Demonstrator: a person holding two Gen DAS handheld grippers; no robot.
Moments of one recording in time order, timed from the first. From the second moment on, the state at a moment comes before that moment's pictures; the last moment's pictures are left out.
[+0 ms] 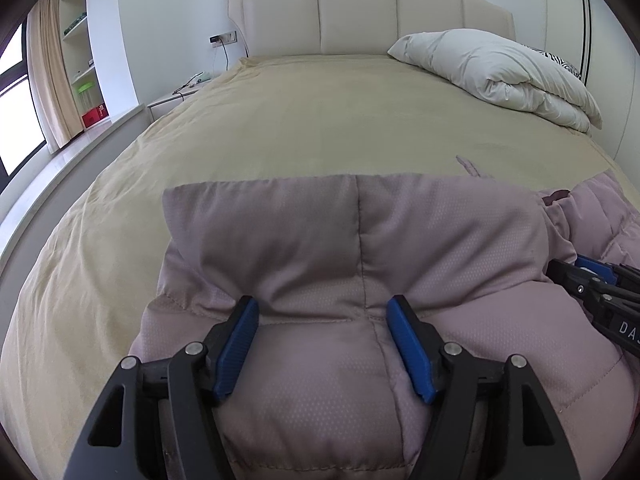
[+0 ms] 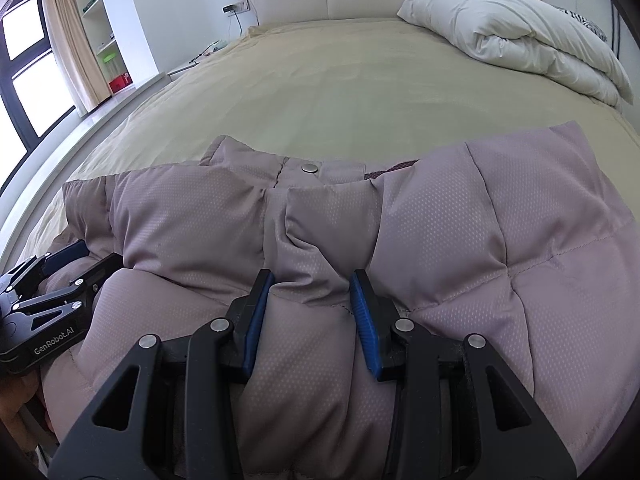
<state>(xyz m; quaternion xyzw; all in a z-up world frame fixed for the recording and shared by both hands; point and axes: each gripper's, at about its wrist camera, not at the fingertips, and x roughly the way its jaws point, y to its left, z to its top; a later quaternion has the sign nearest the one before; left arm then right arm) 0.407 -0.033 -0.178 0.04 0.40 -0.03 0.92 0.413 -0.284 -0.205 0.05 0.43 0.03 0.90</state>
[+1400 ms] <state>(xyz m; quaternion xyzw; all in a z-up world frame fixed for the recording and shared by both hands) 0.425 -0.035 -0.172 0.01 0.41 -0.03 0.91 0.391 -0.402 -0.223 0.12 0.42 -0.07 0.90</state>
